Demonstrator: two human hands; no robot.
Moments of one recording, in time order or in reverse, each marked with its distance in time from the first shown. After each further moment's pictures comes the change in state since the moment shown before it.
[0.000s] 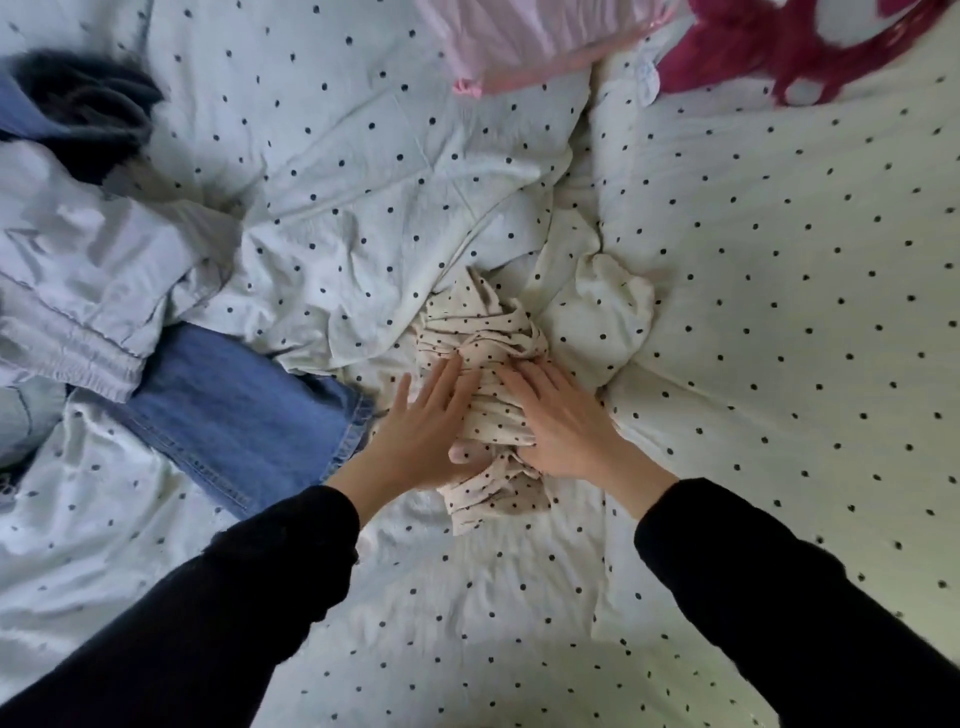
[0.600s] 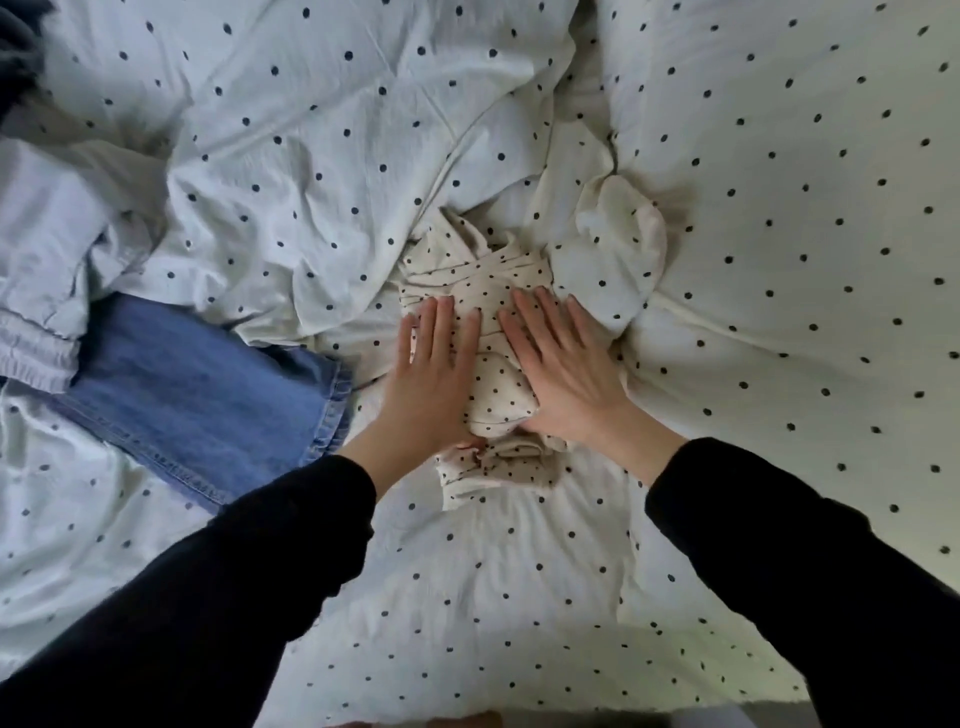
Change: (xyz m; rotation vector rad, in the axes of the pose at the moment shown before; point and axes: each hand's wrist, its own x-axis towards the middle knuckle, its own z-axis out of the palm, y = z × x) left_hand 0.033 0.005 0.024 0.141 0.140 -0.037; right_hand 0.006 0.014 0.049 -0.182 -0.053 0.069
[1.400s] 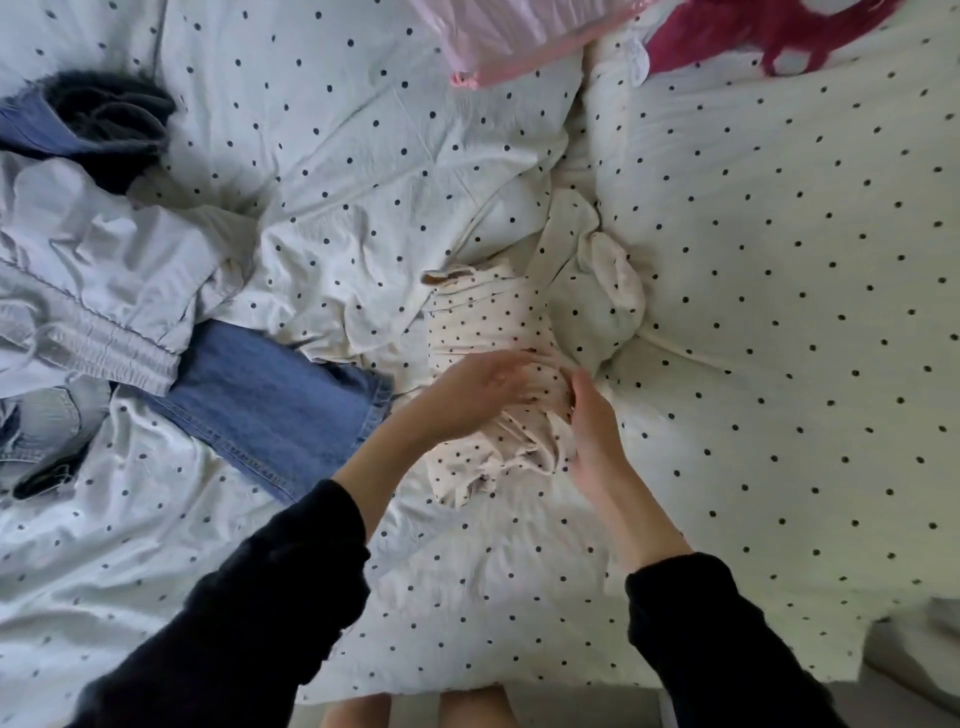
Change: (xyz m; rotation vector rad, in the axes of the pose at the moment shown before) left_hand -0.050 0.021 -0.121 -1.028 -0.186 -0.102; right_hand -0.039 -0.044 -0.099 1.870 0.032 1.109
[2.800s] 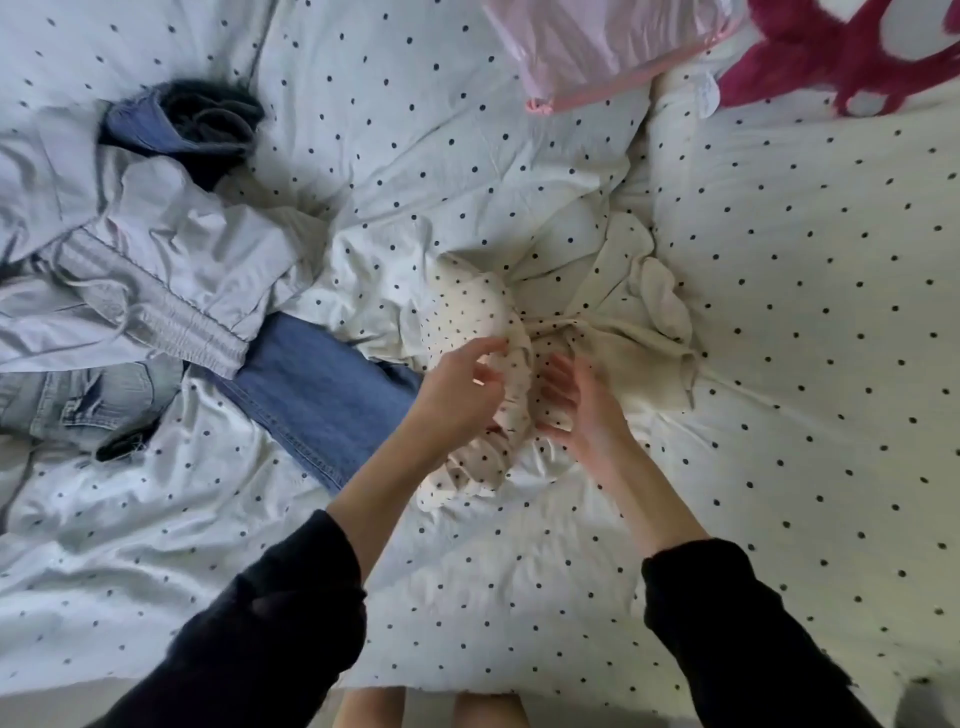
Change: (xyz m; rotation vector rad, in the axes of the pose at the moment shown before) left_hand -0.044 -0.001 -0.037 -0.276 0.341 -0.175; right_hand -0.007 -0.020 0.044 -0.034 -0.265 0.022
